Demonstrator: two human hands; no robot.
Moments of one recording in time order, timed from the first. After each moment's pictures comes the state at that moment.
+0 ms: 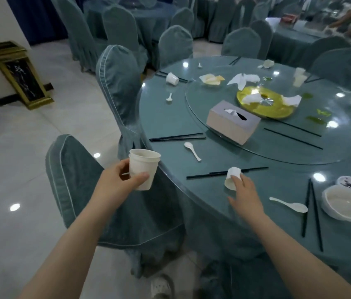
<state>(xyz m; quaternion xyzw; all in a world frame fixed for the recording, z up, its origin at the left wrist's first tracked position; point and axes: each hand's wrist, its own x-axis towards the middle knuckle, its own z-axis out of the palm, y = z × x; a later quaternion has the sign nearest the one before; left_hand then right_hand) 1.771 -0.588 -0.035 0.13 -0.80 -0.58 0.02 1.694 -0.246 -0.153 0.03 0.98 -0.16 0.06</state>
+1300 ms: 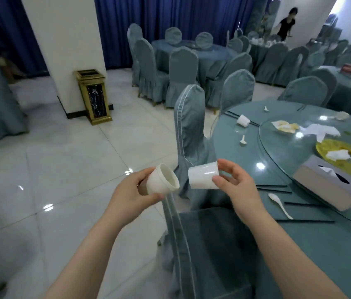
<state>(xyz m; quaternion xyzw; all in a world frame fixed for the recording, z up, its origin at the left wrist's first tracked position) 1.756 -0.860 -0.010 0.08 -0.85 -0.51 0.11 1.650 -0.618 -0.021 -0.13 0.71 -0.69 0.06</state>
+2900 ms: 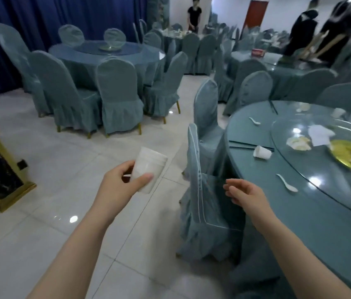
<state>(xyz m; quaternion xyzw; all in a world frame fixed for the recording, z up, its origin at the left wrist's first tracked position) 1.158 -1.277 0.009 -0.08 -0.79 -0.61 0.00 1.201 -0.957 -0.043 0.18 0.79 -0.58 -0.06</state>
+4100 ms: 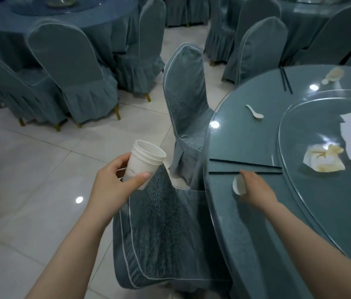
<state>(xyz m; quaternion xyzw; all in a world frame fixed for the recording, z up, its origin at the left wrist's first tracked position) 0.830 -0.983 -0.049 -0.03 -0.83 -0.56 -0.04 0.865 -0.610 -0.184 0.16 0.97 -0.13 0.11</state>
